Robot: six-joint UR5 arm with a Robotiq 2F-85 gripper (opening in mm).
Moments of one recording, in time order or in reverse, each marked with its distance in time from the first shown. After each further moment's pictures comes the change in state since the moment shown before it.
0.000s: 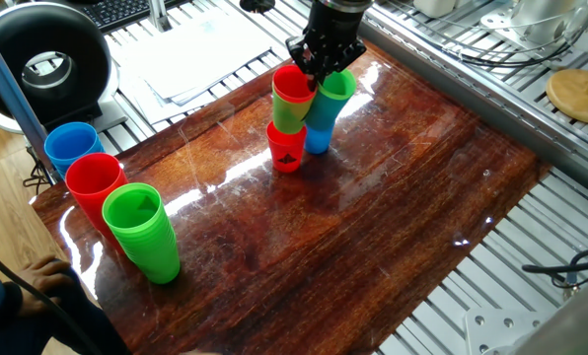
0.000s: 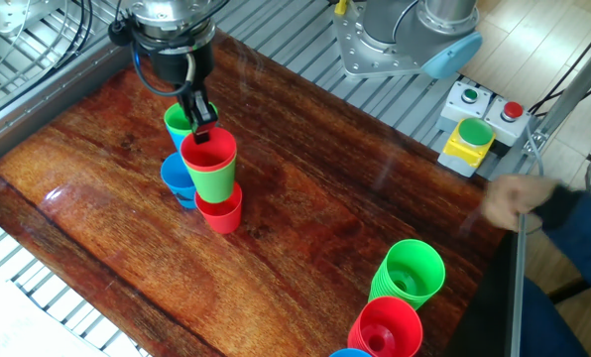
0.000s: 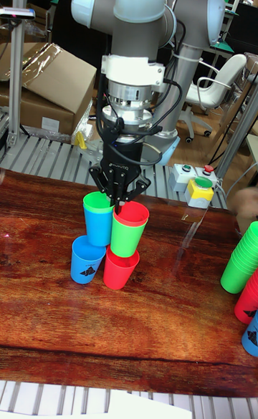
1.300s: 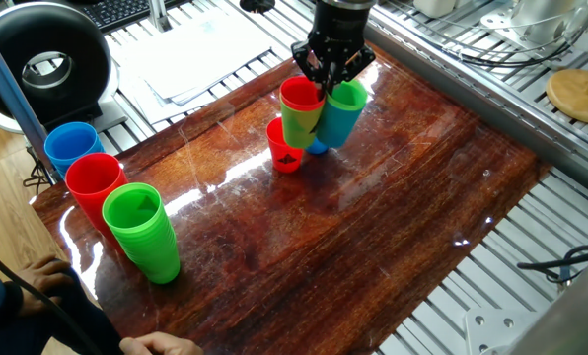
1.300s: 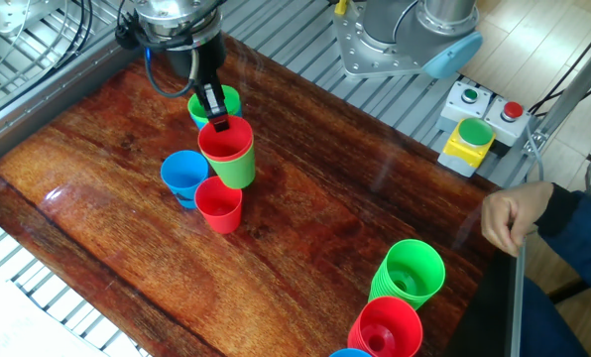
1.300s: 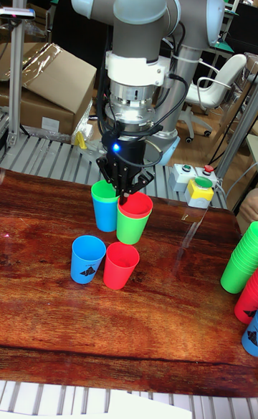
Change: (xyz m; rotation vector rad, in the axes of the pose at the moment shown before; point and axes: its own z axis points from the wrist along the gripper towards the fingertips) arm -0.033 0.004 -0.006 -0.038 -0.127 0.180
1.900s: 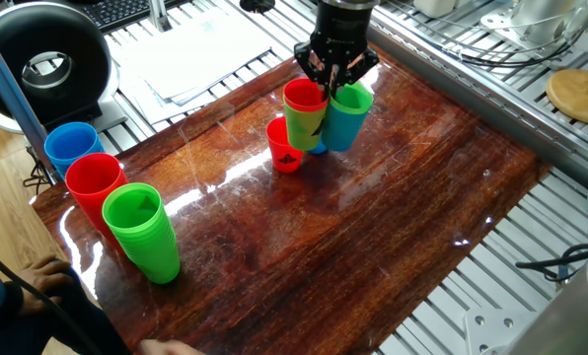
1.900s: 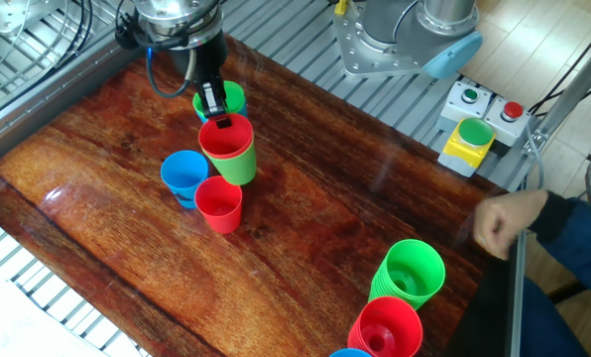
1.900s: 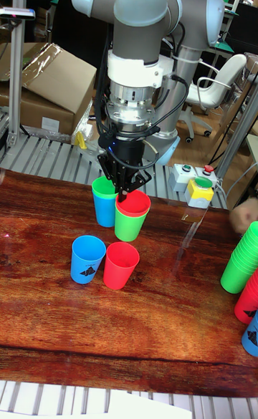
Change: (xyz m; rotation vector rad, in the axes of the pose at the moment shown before) arm -0.008 0.011 -0.001 -0.045 -0.032 0.087
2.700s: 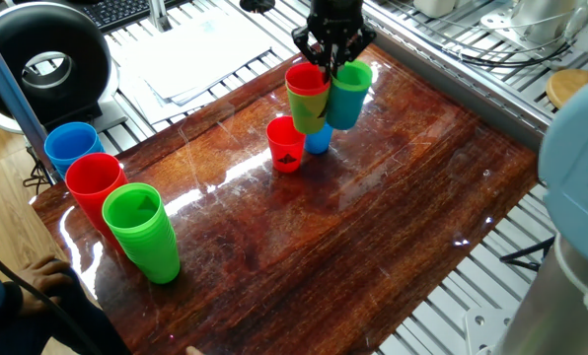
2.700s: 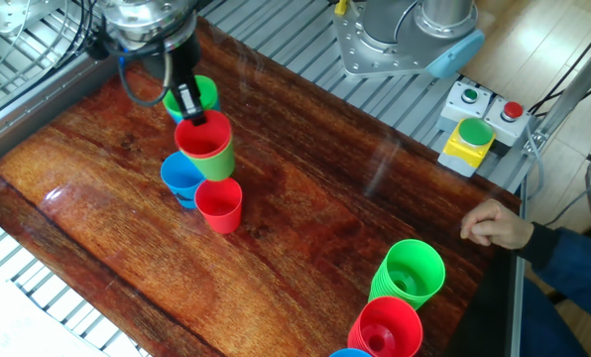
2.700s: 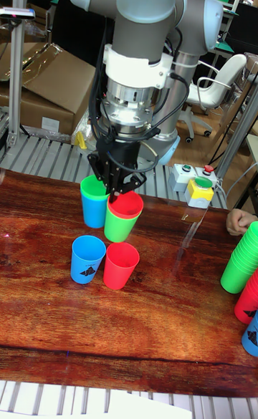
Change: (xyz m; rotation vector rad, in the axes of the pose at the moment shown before) arm 0.041 -0.006 -0.016 -0.071 0.027 -0.141
